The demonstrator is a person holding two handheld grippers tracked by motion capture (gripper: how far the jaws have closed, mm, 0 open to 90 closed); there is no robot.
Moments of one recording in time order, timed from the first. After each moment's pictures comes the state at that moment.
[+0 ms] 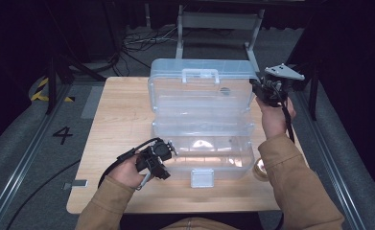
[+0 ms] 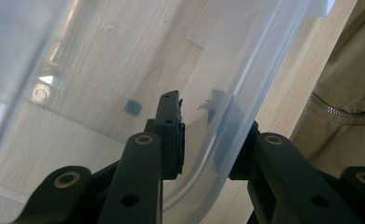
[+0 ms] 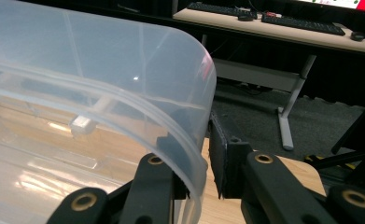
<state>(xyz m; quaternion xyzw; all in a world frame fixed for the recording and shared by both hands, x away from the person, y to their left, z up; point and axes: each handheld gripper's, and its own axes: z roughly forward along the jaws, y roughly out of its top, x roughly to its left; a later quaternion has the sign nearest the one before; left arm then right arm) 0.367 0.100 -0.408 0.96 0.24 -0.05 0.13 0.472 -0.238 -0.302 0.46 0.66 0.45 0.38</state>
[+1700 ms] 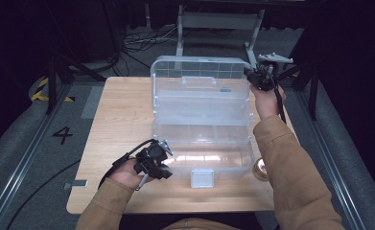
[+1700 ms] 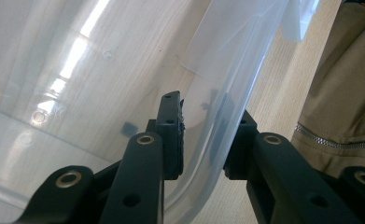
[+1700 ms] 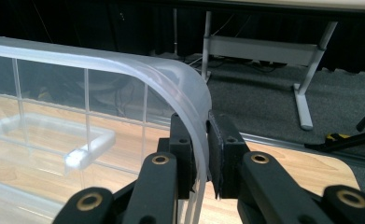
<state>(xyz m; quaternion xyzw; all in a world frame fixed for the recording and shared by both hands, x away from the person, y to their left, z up) 0.360 0.114 -0.412 0.95 0.23 -0.04 0.22 0.545 -0.239 -0.316 0.50 0.67 0.44 0.33</state>
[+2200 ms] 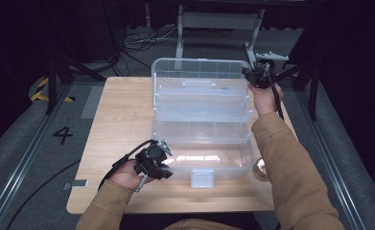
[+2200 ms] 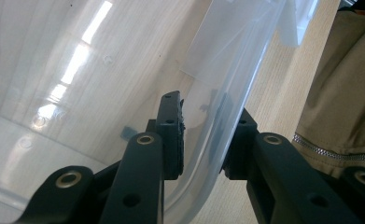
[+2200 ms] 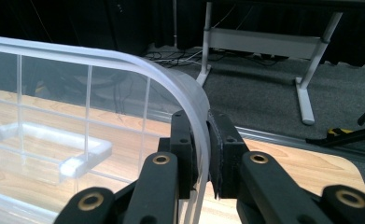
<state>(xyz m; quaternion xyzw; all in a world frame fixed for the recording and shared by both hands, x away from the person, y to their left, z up) 0.358 0.115 -0.413 0.94 0.24 -0.03 0.23 0.564 -0.239 -0.325 0.51 0.67 0.44 0.32</state>
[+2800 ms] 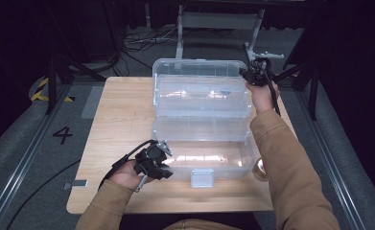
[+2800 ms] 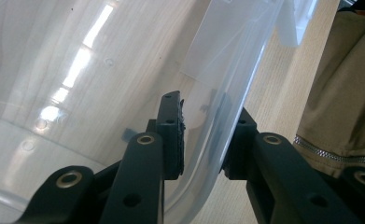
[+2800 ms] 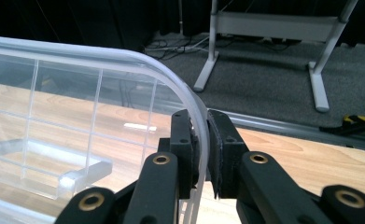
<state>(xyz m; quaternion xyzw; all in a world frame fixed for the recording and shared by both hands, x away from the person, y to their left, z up) 0.358 0.116 -0.413 0.94 0.23 -0.03 0.23 0.591 -0.241 -0.340 0.52 0.68 0.43 0.28</state>
